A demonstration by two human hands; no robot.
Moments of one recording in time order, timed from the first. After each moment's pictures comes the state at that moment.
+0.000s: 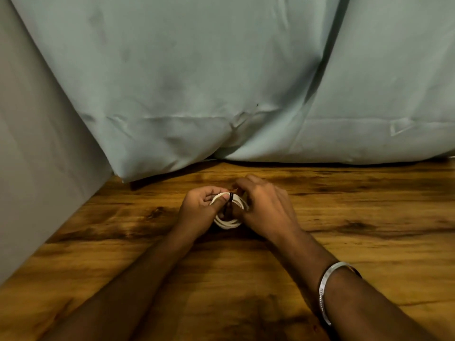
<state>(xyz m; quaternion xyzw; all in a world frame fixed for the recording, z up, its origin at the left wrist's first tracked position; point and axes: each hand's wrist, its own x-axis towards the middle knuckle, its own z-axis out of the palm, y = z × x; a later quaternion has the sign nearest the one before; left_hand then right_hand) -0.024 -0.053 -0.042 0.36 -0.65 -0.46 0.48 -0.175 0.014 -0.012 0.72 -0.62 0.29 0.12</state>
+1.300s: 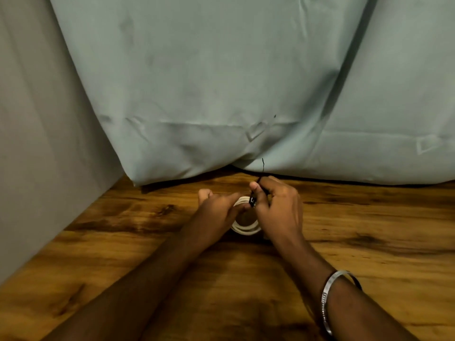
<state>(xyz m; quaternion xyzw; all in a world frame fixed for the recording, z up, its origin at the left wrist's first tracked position) -0.025 -0.044 -0.038 0.35 -0.87 -0.05 0.34 -0.178 0.002 -0.025 0.61 -0.60 0.51 0.10</state>
